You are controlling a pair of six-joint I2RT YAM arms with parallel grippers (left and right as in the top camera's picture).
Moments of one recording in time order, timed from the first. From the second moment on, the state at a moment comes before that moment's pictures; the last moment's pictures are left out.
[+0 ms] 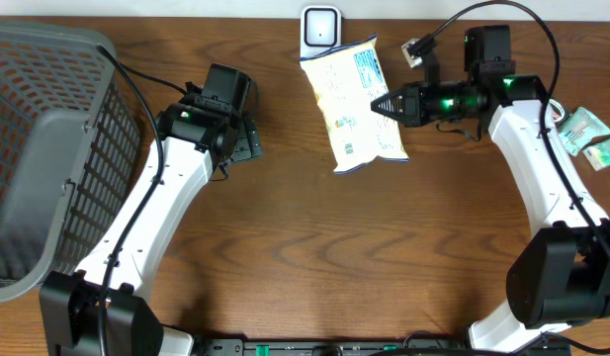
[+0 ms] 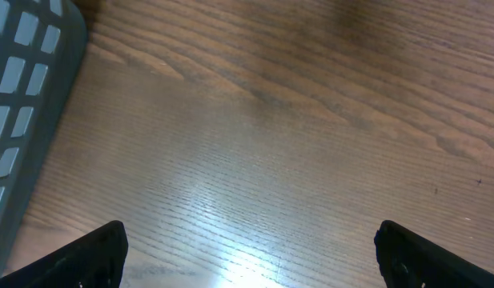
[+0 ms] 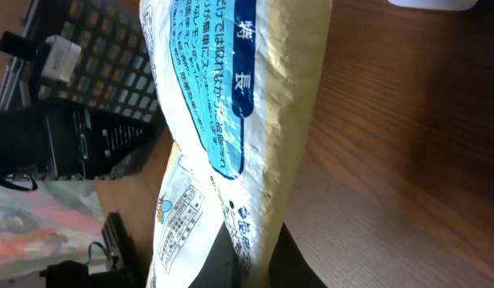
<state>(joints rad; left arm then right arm) -0.30 1.60 1.36 -1.00 -0.24 -0.51 0.07 1.79 1.52 -0.76 -0.93 -0.05</state>
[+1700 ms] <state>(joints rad) -0.30 1.60 1.36 -1.00 -0.24 -0.51 0.07 1.79 1.51 -0.62 -1.07 -0.04</state>
